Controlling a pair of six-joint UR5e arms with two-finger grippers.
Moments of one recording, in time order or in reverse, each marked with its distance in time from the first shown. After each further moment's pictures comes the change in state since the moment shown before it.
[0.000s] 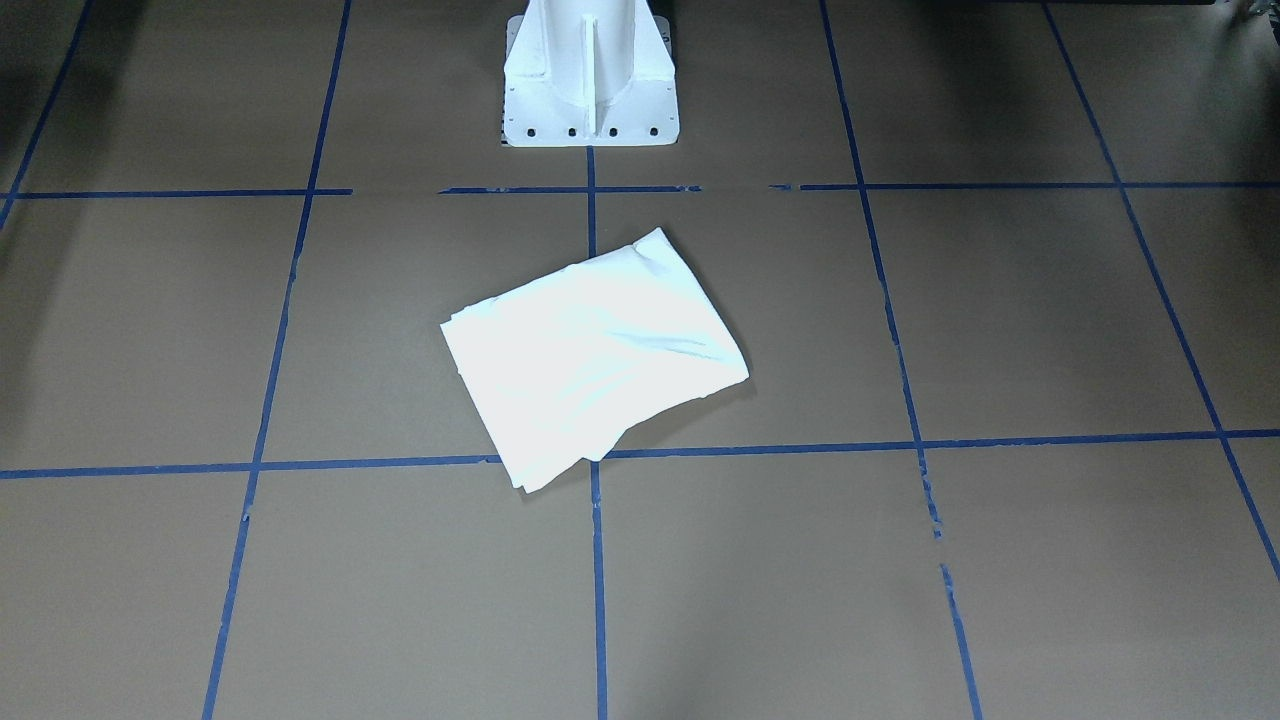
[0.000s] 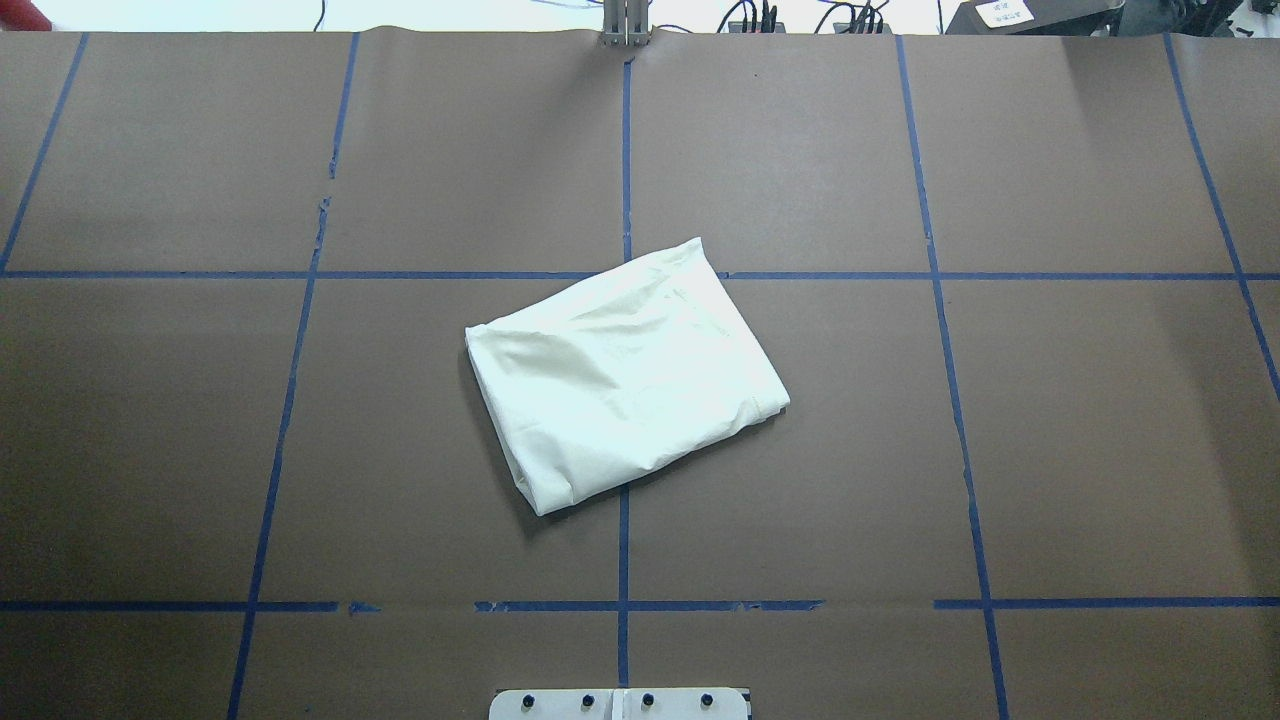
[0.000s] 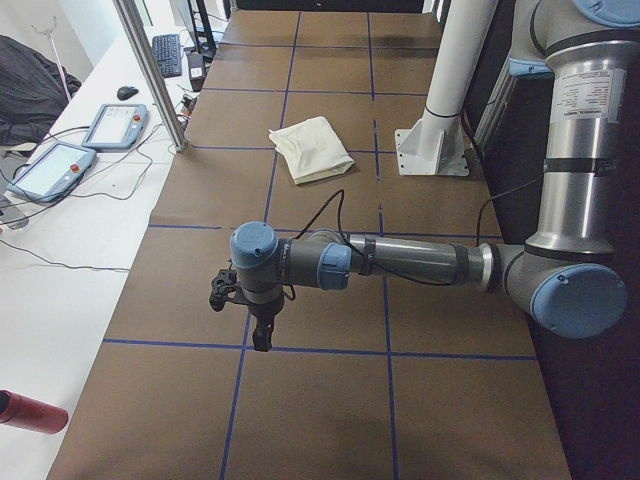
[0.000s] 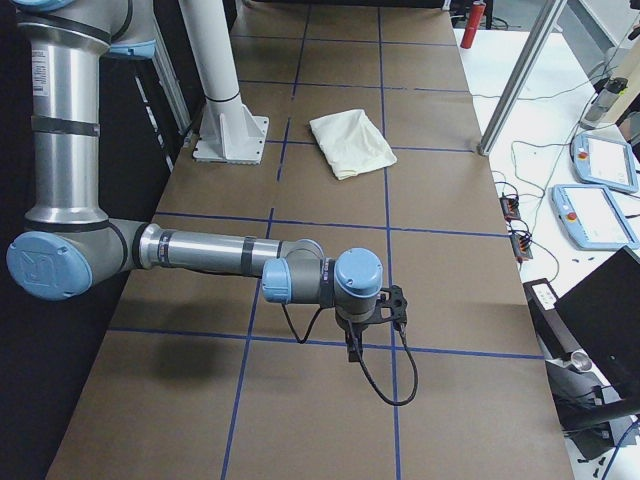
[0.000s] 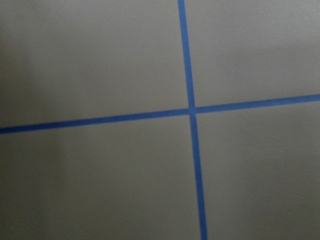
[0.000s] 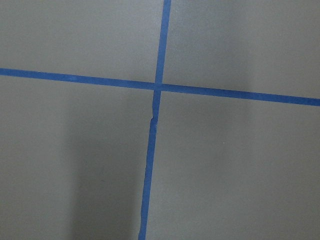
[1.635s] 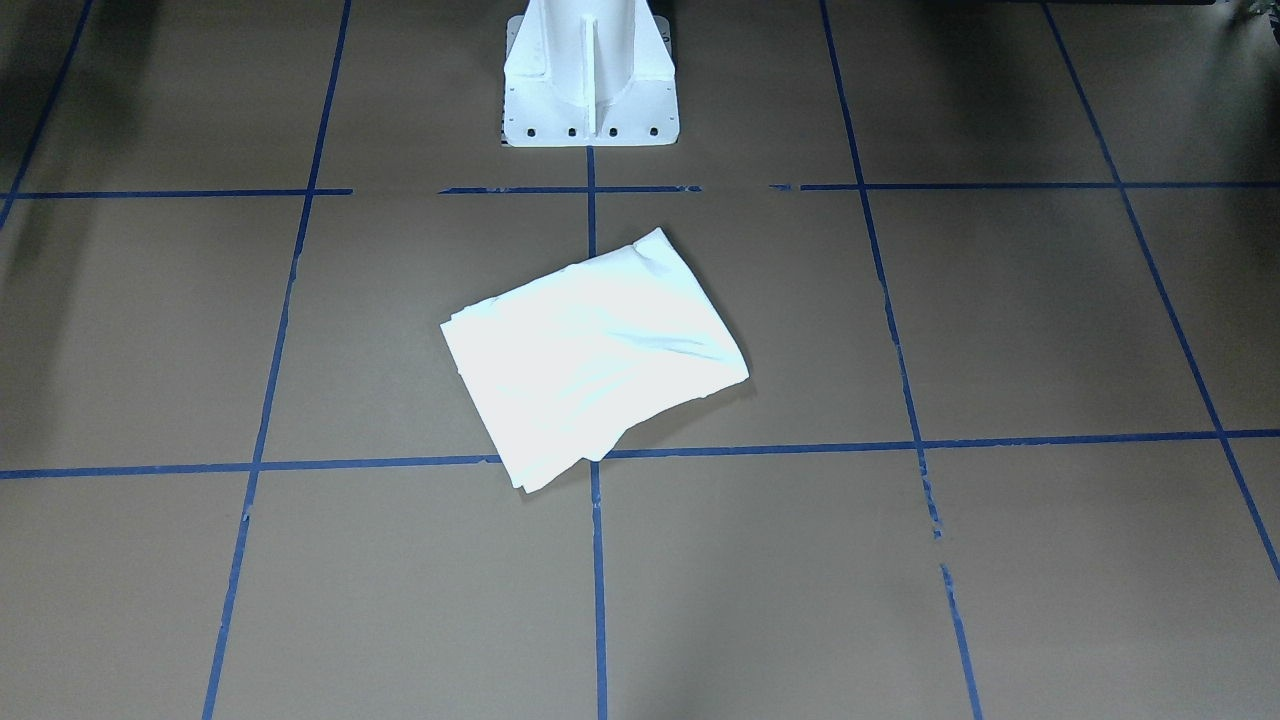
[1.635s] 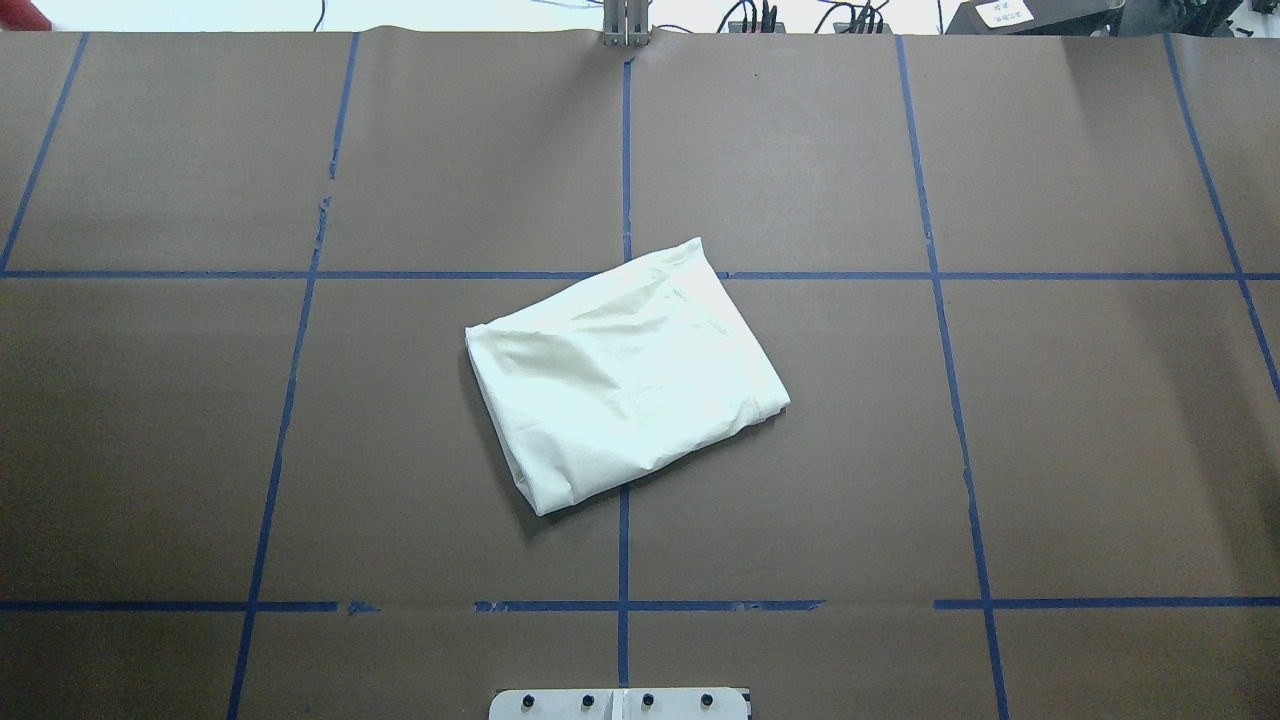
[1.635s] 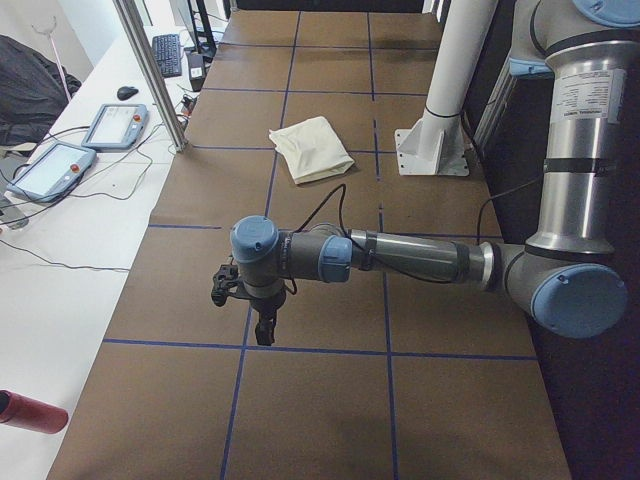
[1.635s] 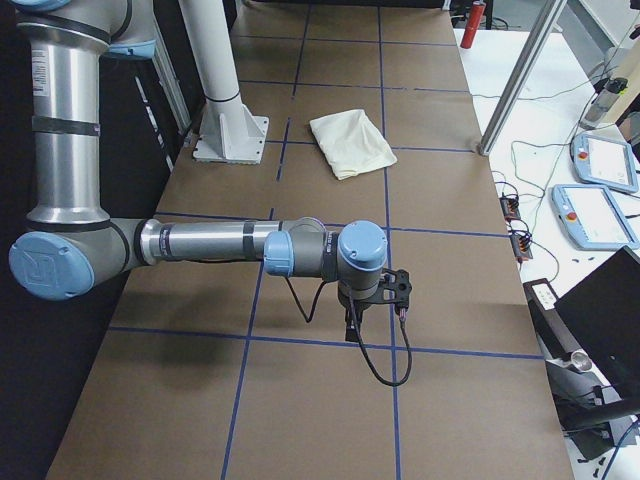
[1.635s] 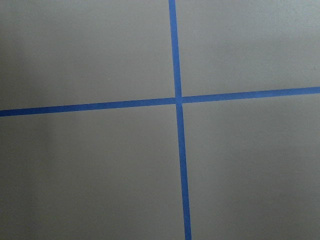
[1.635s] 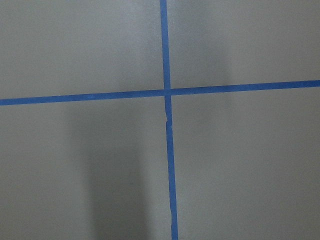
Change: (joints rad) left arm 0.000 -0.001 -0.017 0.022 -0.013 0.000; right arm 0.011 0.008 0.108 -0.123 0.009 0.131
